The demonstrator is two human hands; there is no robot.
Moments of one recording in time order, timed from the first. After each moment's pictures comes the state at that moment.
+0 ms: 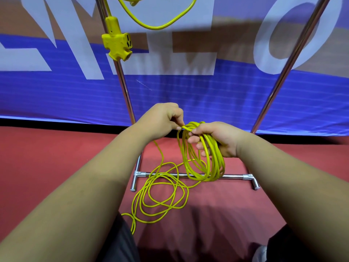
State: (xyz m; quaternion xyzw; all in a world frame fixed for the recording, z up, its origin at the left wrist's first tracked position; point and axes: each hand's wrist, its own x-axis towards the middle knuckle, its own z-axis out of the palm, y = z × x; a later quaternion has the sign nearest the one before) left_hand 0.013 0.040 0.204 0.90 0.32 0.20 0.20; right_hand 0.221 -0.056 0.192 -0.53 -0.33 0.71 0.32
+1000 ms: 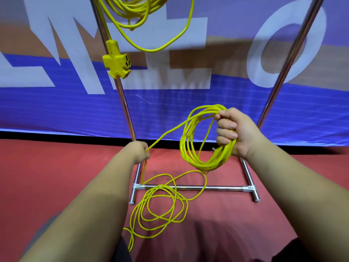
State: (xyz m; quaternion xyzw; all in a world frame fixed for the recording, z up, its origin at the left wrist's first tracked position) left_hand -0.047 0.077 0.117 0.75 0.63 -0.04 0.18; right_hand 0.268 -0.052 0.226 -0.38 -0.24 0.69 0.57
